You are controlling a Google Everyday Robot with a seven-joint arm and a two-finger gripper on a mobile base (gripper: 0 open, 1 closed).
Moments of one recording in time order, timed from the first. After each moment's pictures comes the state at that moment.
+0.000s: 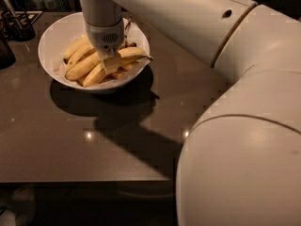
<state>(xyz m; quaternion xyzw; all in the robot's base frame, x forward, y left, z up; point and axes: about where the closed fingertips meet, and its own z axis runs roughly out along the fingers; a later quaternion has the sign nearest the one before) 0.596 0.094 0.894 -0.83 0.55 -0.04 0.05</state>
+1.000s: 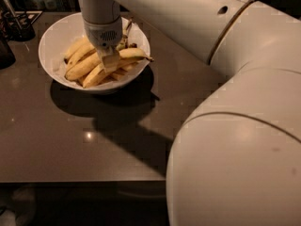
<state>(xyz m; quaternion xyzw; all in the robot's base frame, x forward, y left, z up) 0.598 0.098 0.899 -0.83 0.55 -0.04 0.05</state>
